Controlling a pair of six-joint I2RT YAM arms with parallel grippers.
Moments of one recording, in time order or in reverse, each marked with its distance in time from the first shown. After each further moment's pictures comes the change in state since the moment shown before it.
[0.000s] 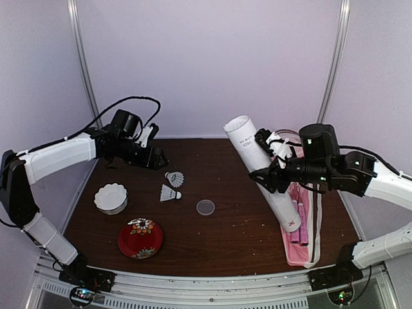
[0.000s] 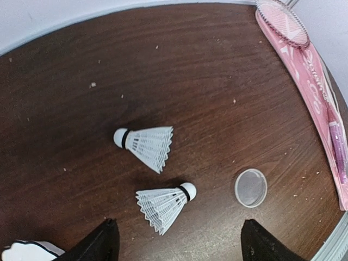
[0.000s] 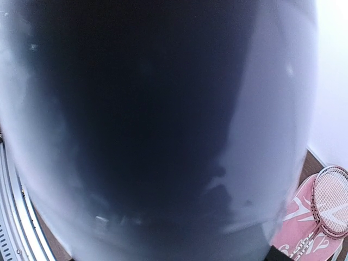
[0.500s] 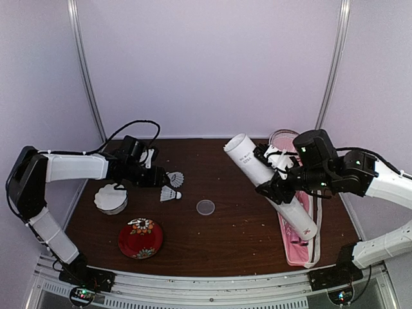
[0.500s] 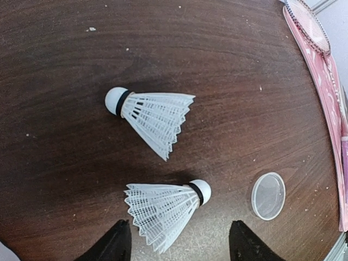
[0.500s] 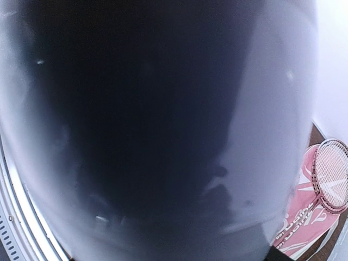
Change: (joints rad) left arm 0.005 0.069 -0.282 0.311 0.016 -0.184; right arm 0.037 0.008 0.033 -0.212 0.064 -0.005
